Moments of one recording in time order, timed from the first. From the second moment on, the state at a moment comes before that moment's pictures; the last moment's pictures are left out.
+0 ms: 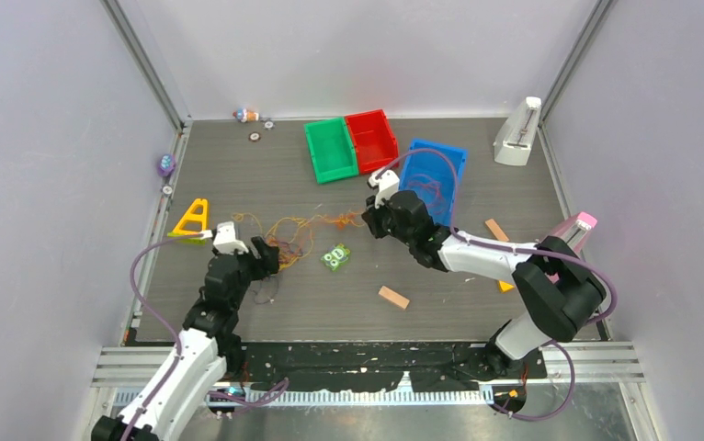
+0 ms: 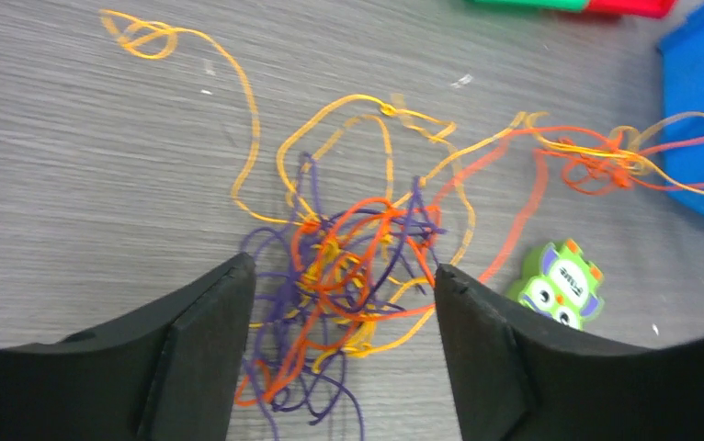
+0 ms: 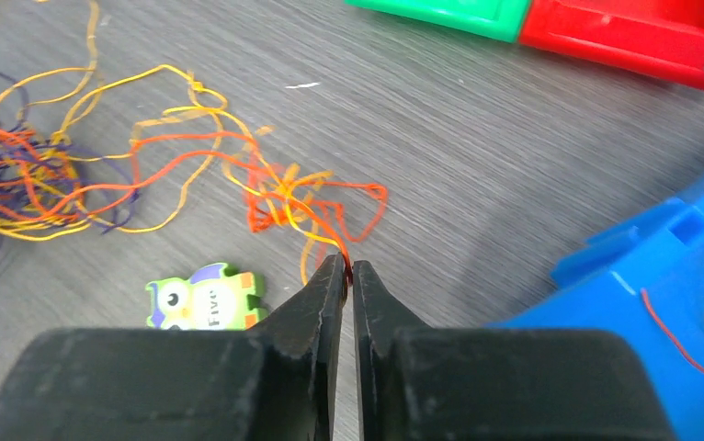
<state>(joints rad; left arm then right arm) -0.27 0.51 0.13 0.04 -0.19 -0.43 0.73 1.54 0.80 0.34 0.11 0.14</state>
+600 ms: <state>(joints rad) -0.44 1.06 0.52 0.09 0.09 -0.29 0.73 1.53 0.78 0.41 -0.07 0.13</state>
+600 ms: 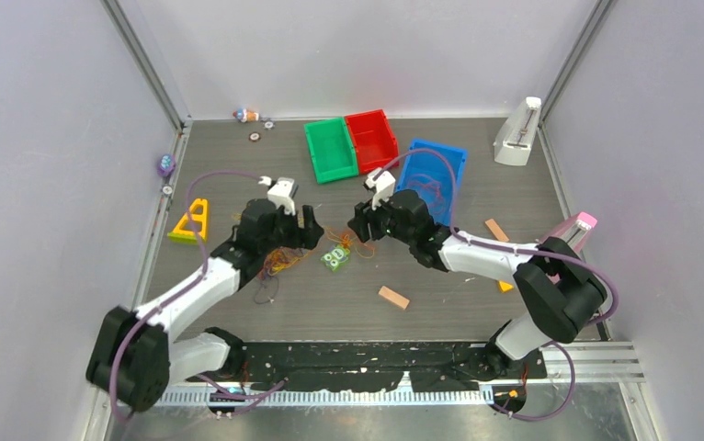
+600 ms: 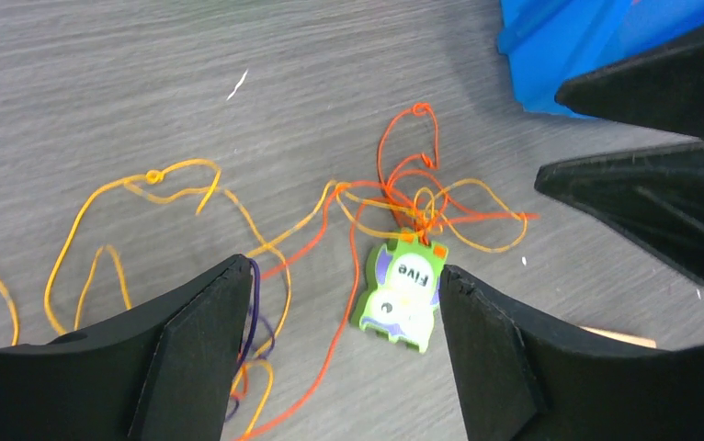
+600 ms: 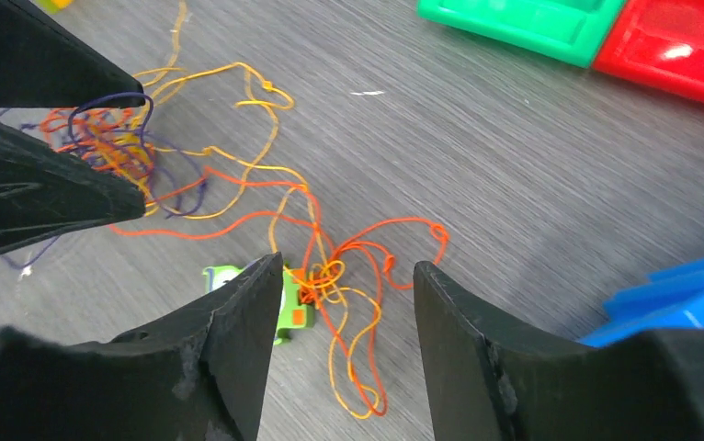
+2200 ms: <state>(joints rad) -0.45 0.99 0.42 0.17 -0.05 -0.29 0.74 1.26 1.22 -0.20 -0.04 0.16</state>
